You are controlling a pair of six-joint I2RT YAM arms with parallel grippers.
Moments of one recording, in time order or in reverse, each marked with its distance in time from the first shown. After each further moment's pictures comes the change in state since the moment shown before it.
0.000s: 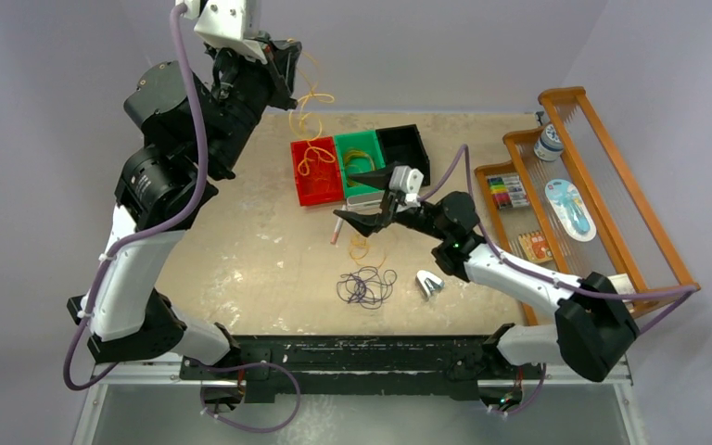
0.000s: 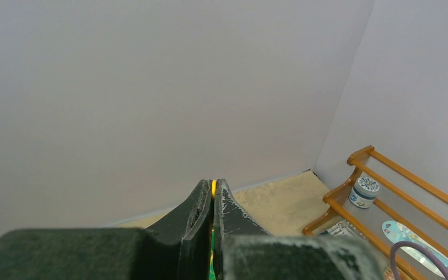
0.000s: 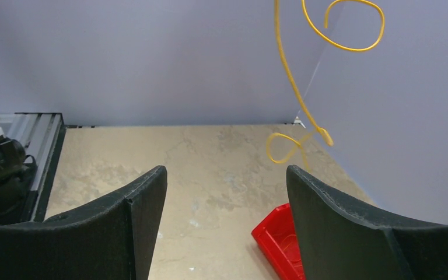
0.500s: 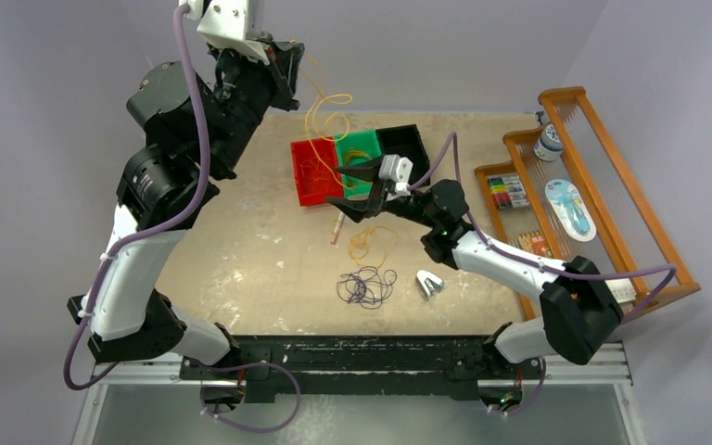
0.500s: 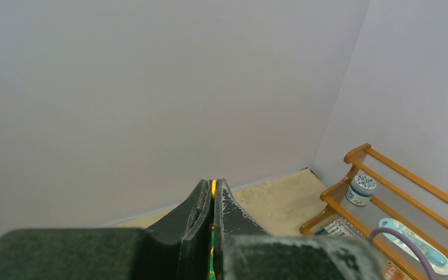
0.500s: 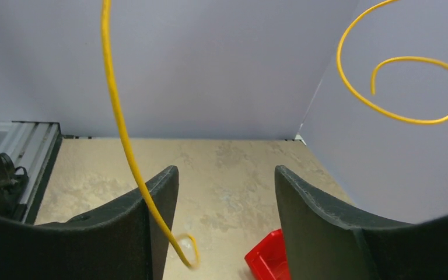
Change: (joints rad) left arm 0.000 0.003 -0.003 -0.001 0.012 -0.004; right arm 0.005 0.135 0.127 0.042 -0.029 -0.006
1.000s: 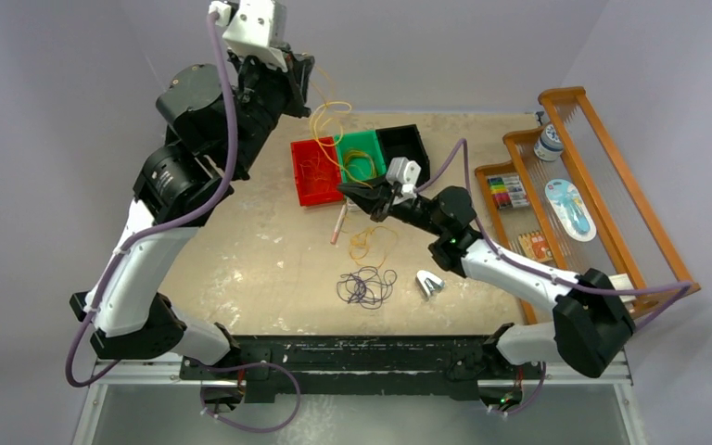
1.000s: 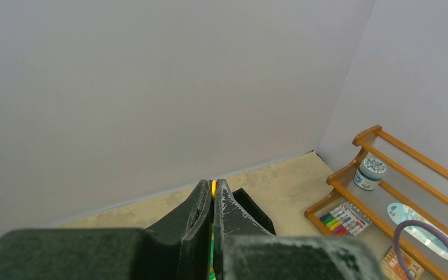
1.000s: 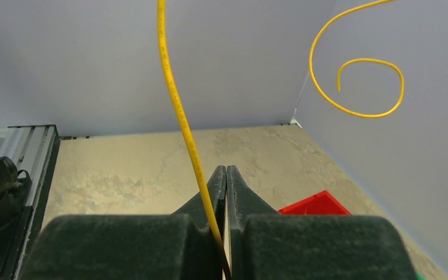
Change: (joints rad) left arm 0.000 0.000 -0.063 0.000 -0.013 -0.014; right arm 0.005 -0.063 -0.045 -0.041 0.058 0.023
